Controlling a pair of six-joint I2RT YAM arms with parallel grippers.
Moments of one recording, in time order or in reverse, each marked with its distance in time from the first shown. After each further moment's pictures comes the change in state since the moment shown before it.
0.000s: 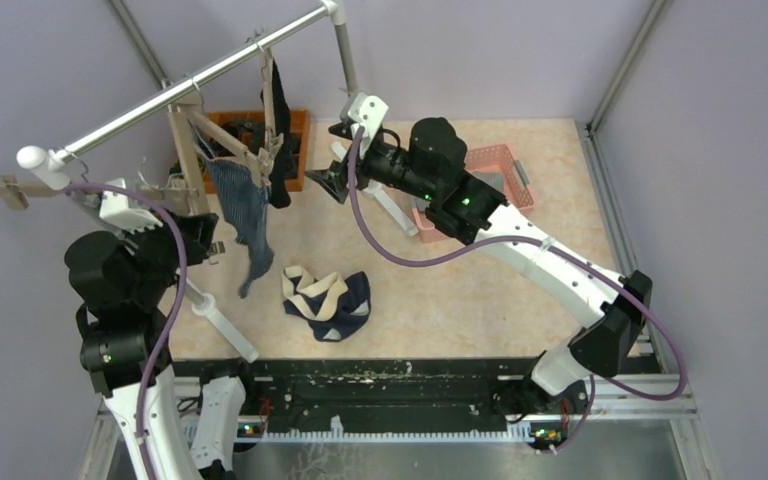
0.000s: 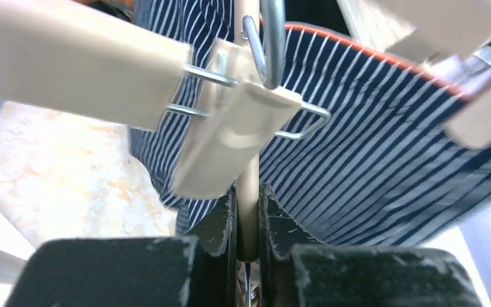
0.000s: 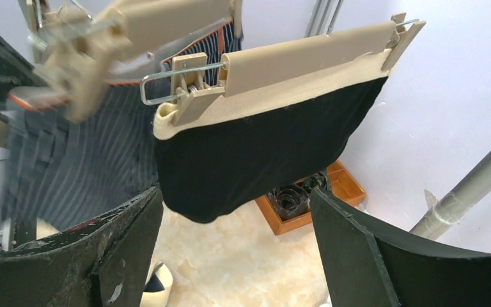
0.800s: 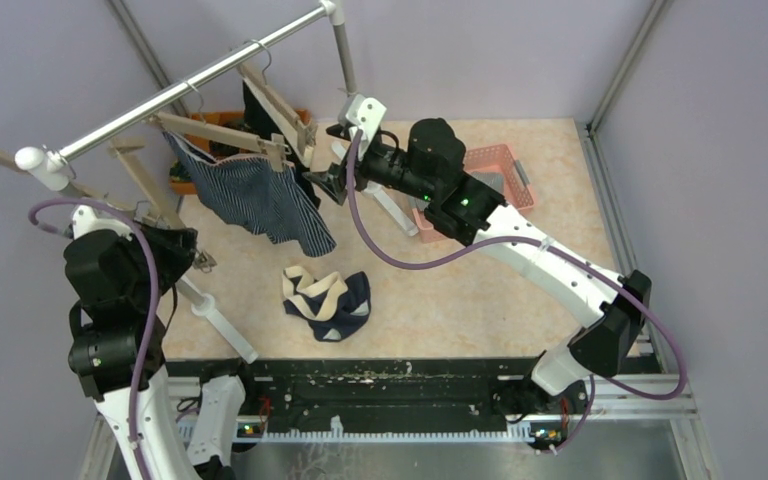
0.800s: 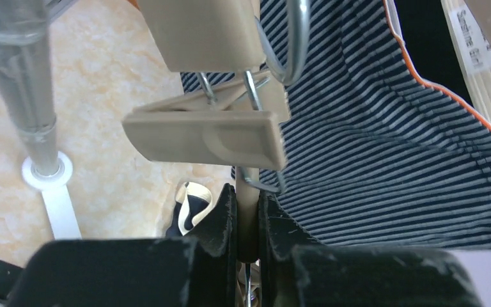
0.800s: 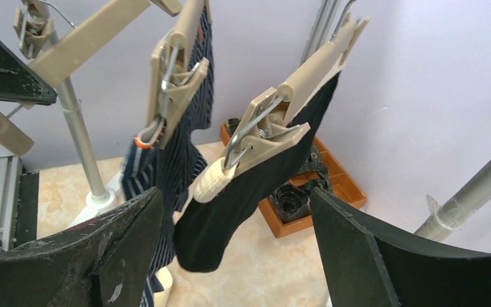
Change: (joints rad) left arm 0.000 0.052 0.142 -0.256 -0.332 -0.303; right arm 0.006 0.000 0.000 0.005 -0.011 -0.008
